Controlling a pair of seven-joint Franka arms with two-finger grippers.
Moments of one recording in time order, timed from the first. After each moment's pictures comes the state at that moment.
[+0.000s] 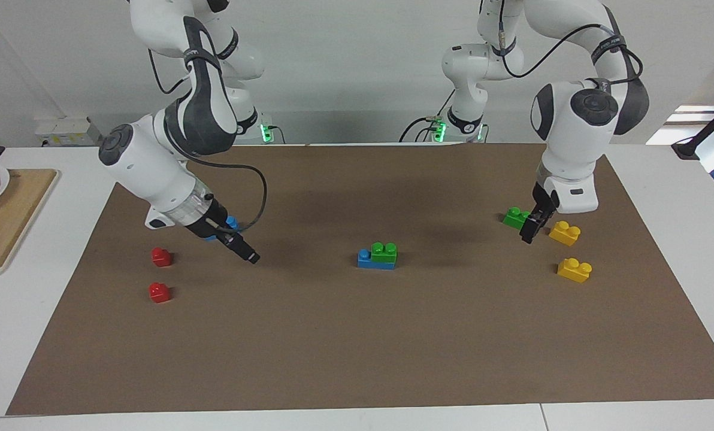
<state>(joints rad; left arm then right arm) -0.05 0.10 -0.07 -1.83 0.13 1.97 -0.77 -0.06 0.25 0.14 -1.72 0.33 2.01 0.66</state>
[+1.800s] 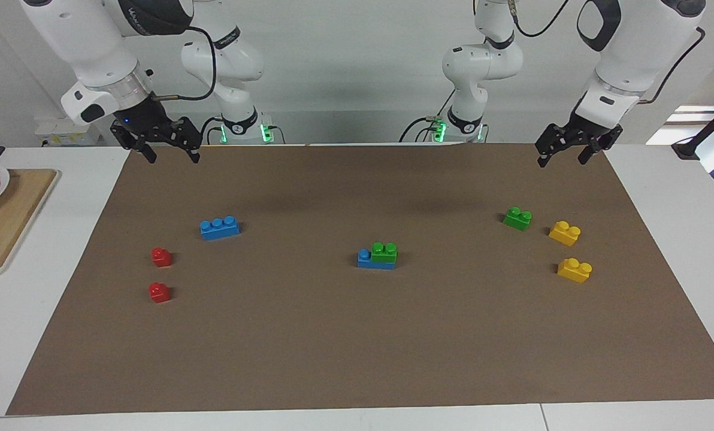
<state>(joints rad) 0.02 -0.11 -0.06 -1.75 -0.03 1.65 -0.04 -0.17 -0.08 0.15 -1.70 0.10 1.57 0.09</state>
